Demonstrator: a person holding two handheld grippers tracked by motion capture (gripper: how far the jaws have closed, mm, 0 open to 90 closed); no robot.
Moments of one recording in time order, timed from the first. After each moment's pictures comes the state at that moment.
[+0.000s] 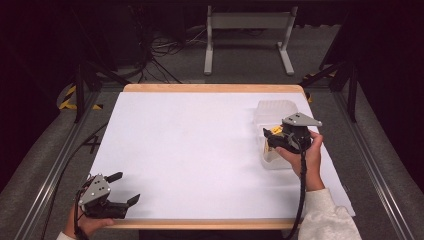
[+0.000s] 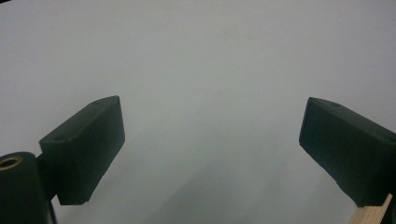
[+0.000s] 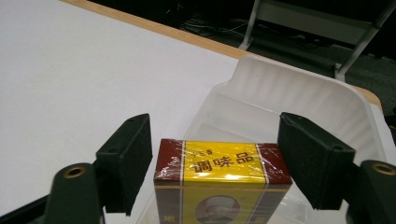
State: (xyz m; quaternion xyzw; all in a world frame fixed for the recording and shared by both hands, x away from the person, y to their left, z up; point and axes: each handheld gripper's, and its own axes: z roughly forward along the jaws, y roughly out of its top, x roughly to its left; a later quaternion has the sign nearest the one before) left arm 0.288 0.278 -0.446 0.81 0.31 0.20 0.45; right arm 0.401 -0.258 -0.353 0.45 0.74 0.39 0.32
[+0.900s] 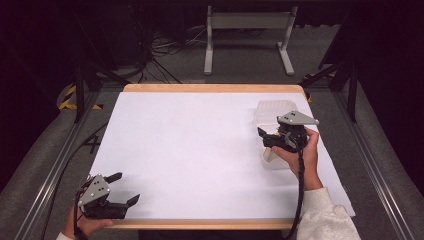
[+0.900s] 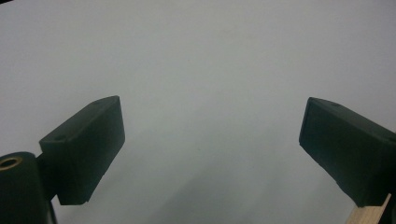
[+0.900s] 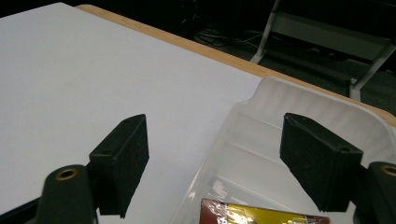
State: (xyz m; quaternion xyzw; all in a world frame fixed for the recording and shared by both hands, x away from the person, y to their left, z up) left arm 0.287 0.279 -0.446 0.81 0.31 0.20 0.45; right arm 0.400 -0.246 -0.343 0.42 0.75 0.41 0.32
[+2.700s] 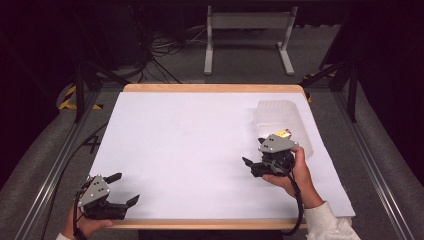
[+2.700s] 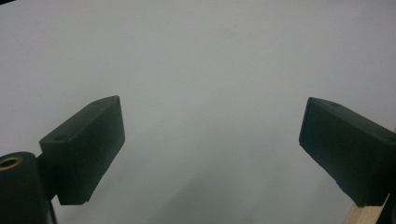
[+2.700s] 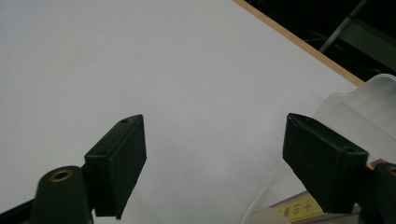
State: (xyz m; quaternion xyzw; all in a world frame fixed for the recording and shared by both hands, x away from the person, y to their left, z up) left arm 0.285 0.279 -0.445 0.81 0.31 0.20 0.45; right arm 0.353 -0.210 -0.364 0.29 0.84 0.37 0.27
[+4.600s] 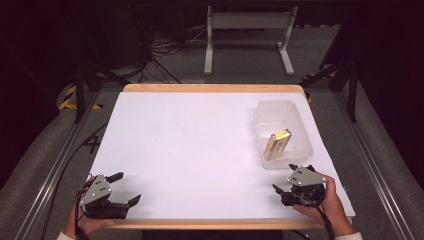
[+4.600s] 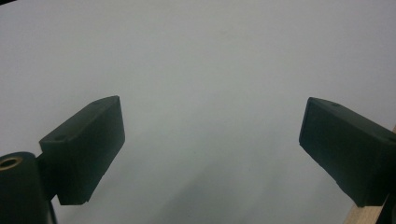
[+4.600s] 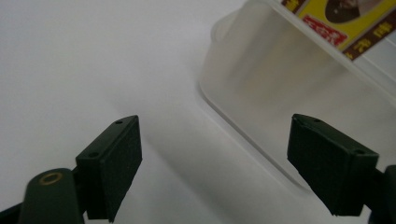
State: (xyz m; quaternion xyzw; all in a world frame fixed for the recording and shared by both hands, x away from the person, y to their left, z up) left arm 0.287 0.276 -0.444 0.81 0.30 0.20 0.45; right arm 0.298 -0.293 -0.421 0.31 0.85 0.30 0.30
